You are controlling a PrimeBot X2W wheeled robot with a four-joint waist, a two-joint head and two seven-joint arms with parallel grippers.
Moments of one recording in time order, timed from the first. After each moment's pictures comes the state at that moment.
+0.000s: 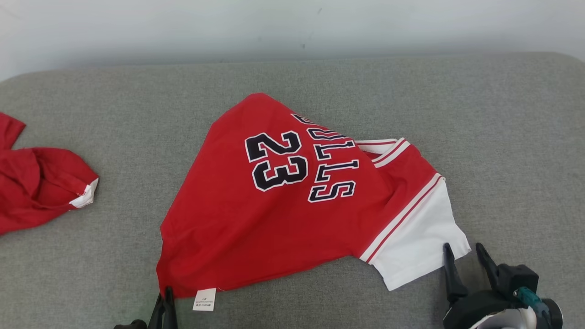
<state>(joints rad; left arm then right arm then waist) -0.01 0.05 -0.09 0.35 -0.29 0.04 -0.26 -0.19 -0.12 -0.12 0.59 0.08 0.13 -0.26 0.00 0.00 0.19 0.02</state>
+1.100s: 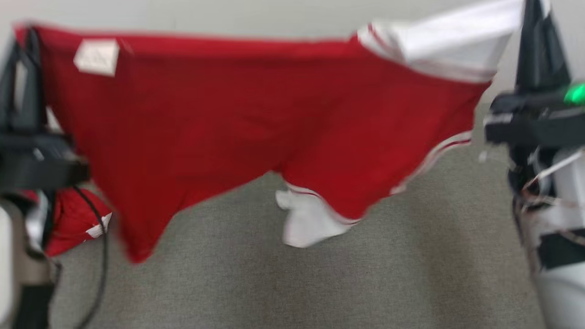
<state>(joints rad) -0.52 0.29 0.03 0.04 -0.14 -0.11 -0.20 -0.63 -0.26 0.04 0.16 0.39 0.13 -0.26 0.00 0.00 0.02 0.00</state>
